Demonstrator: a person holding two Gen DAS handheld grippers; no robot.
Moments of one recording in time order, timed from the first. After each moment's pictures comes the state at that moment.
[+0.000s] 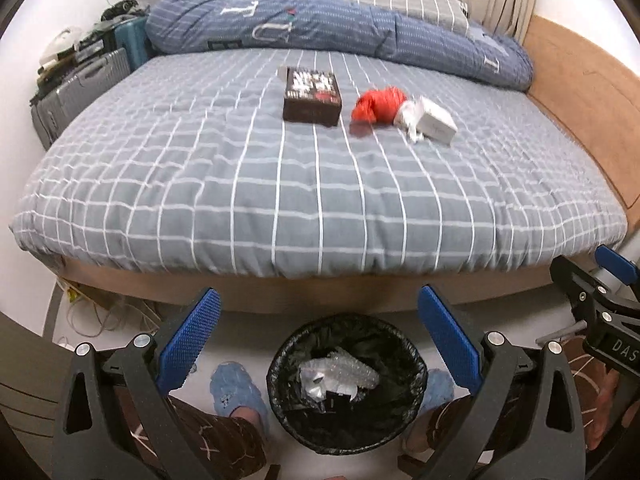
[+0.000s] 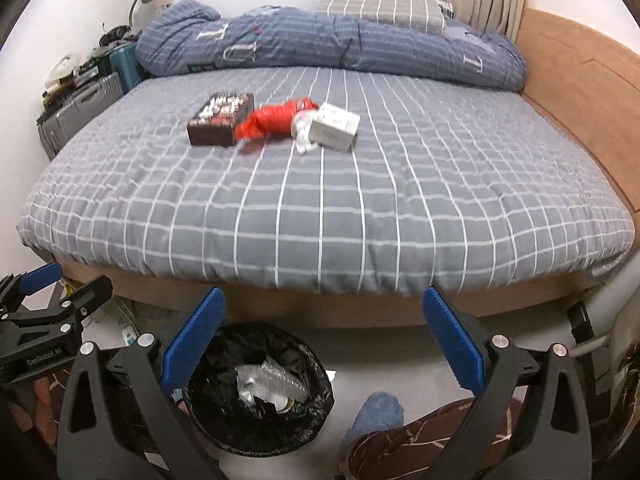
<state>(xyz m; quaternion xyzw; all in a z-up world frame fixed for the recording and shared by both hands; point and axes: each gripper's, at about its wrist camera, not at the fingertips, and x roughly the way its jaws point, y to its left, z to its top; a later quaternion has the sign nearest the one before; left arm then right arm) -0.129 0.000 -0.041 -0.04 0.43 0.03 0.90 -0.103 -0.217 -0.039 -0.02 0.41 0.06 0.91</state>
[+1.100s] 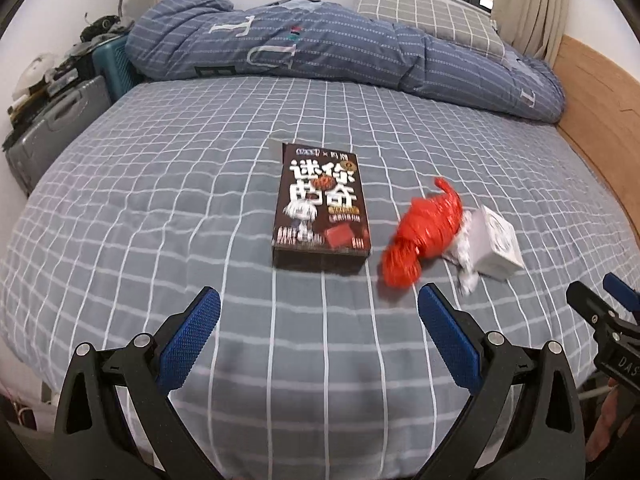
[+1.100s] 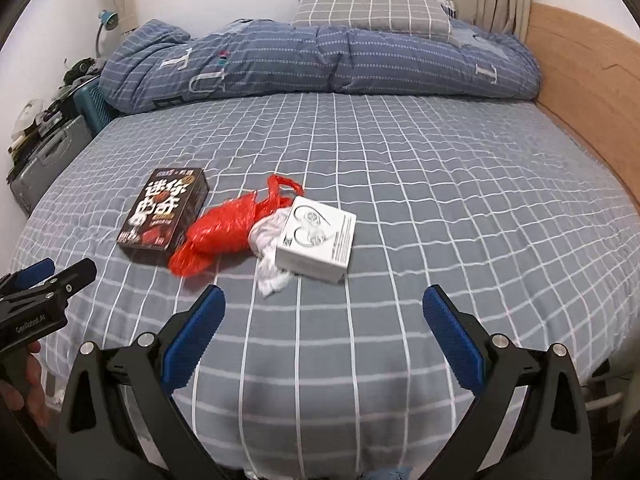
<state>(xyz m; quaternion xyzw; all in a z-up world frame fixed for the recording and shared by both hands) 0.103 0.025 -0.021 -0.04 0.43 0.04 0.90 0.132 -0.222 -0.045 0.02 0.41 0.05 0.91</state>
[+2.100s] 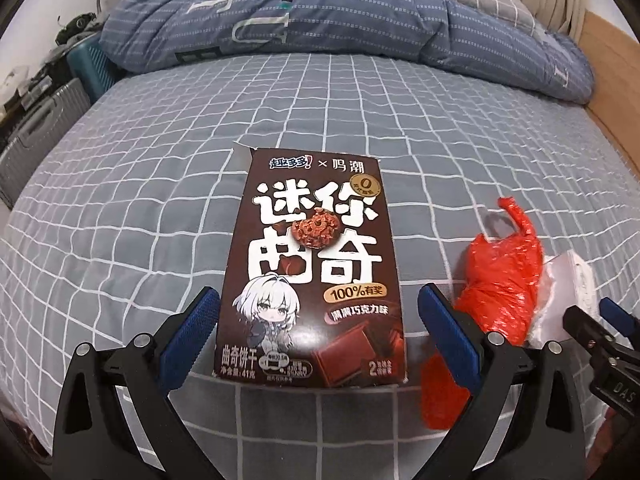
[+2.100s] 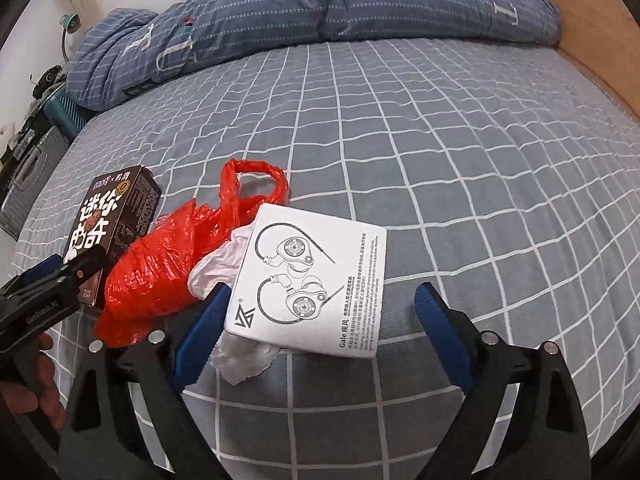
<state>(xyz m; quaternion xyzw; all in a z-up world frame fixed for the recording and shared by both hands) 0.219 0.016 -0.081 -0.01 0.47 0.06 0.88 0.241 -0.218 -0.124 0.08 0.47 0.06 0.88</state>
